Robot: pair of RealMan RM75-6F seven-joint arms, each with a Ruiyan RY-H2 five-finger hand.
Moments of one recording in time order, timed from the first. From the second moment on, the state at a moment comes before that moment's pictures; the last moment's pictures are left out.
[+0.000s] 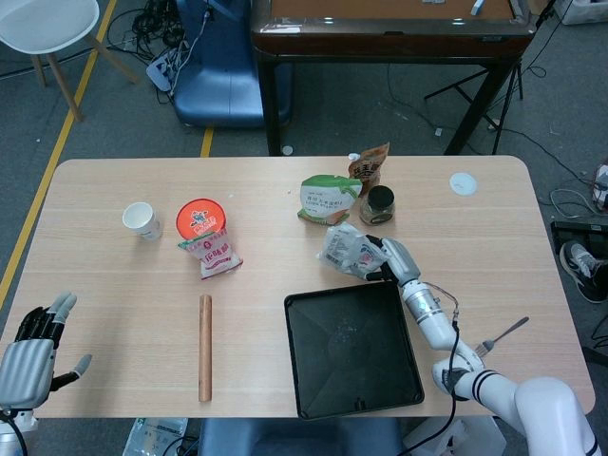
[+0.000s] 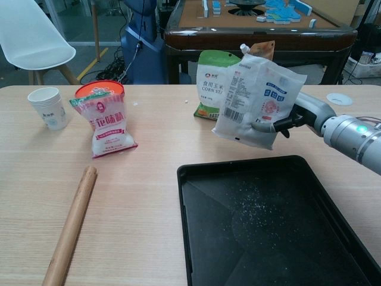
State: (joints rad) left arm -0.03 -1.22 -0.03 -1.63 1.54 1.56 0.10; right arm 0.72 -1.83 0.17 -0.78 -1.40 0.91 0.83
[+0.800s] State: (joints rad) left arm -0.03 -1.23 -0.02 -1.63 1.53 1.55 0.10; right arm 0.80 -1.76 0.07 -0.78 -1.53 0.79 1.04
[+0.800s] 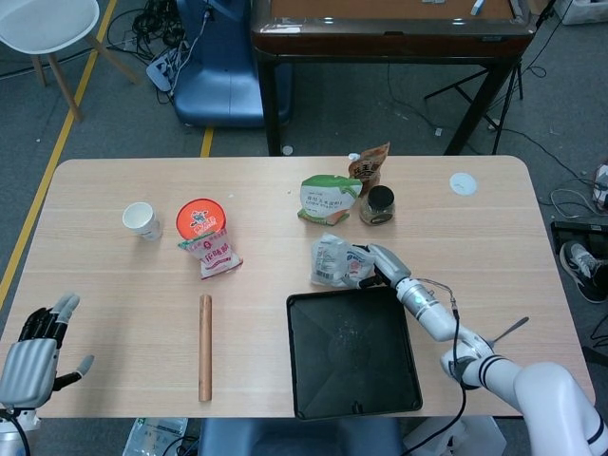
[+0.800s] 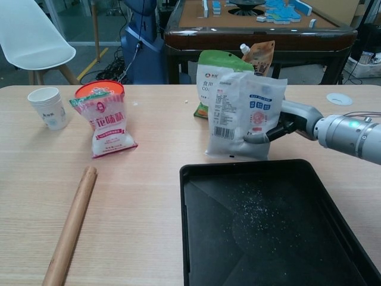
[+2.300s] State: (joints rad) left arm -0.04 -1.22 -0.02 -1.64 1.54 1.54 0.11; right arm 0.75 -1.61 -0.01 -0.94 -1.57 0.92 1.01
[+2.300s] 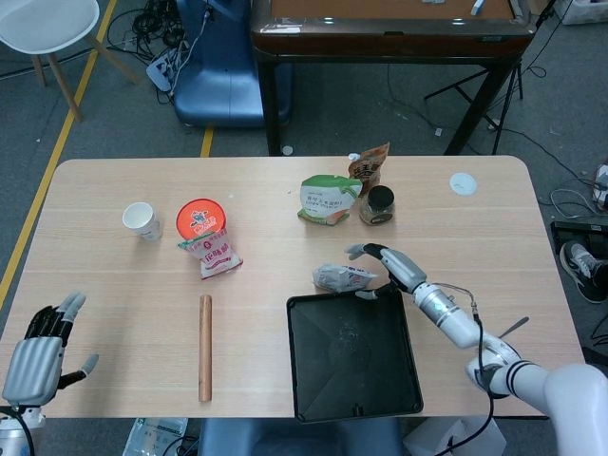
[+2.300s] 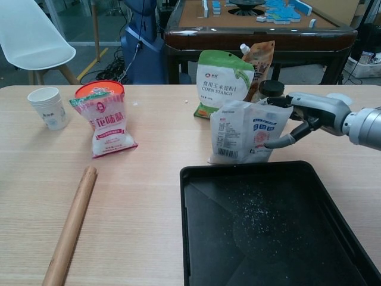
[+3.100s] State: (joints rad) left arm -0.07 -1.22 -0.04 -1.64 1.55 1.54 0.11; right arm 0.42 -1.22 0.03 -1.53 -1.40 1.34 0.19
